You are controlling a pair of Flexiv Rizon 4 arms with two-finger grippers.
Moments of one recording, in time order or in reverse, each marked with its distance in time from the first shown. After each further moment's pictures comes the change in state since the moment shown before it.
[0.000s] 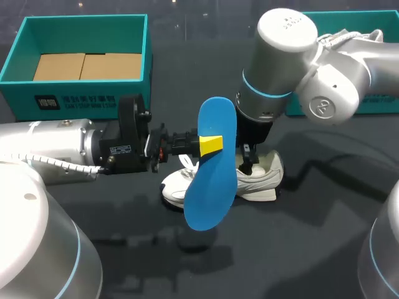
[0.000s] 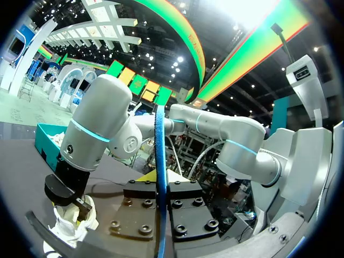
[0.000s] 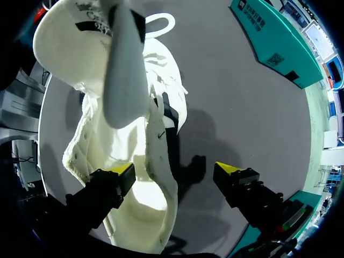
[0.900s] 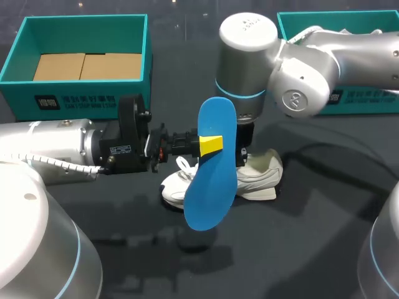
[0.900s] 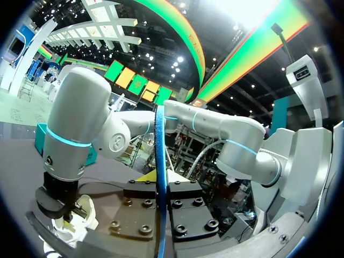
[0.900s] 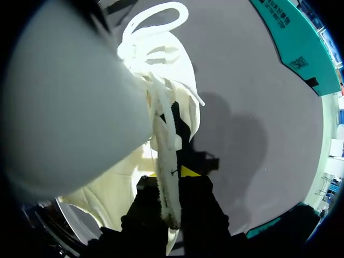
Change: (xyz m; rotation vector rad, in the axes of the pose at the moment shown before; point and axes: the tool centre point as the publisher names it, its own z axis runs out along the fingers) left arm 0.000 0.000 0.000 0.000 0.000 0.000; right arm 0.006 0.015 0.019 0.101 0.090 -0.047
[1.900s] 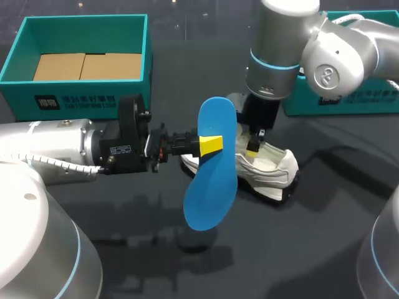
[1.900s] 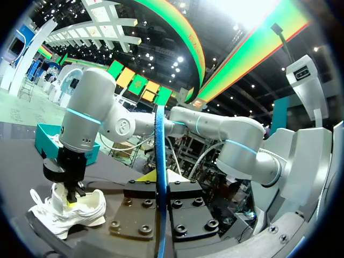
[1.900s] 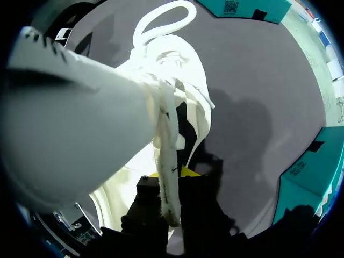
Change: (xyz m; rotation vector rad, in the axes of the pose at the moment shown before) left arm 0.000 0.000 0.000 0.000 0.000 0.000; right arm -0.003 -0.049 -0.036 -0.060 0.068 0.462
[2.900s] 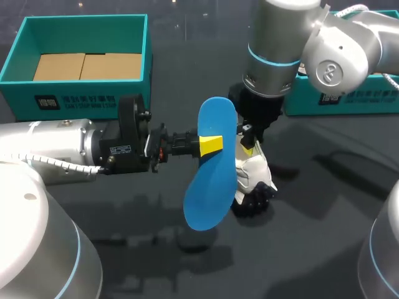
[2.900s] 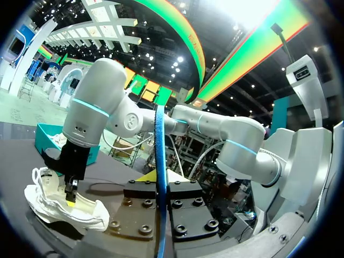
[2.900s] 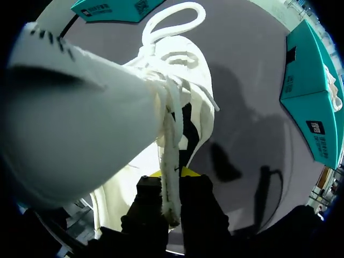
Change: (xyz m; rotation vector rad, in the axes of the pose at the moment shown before) left arm 0.000 0.000 0.000 0.000 0.000 0.000; right arm 0.026 0.011 -0.023 -0.017 -0.019 0.680
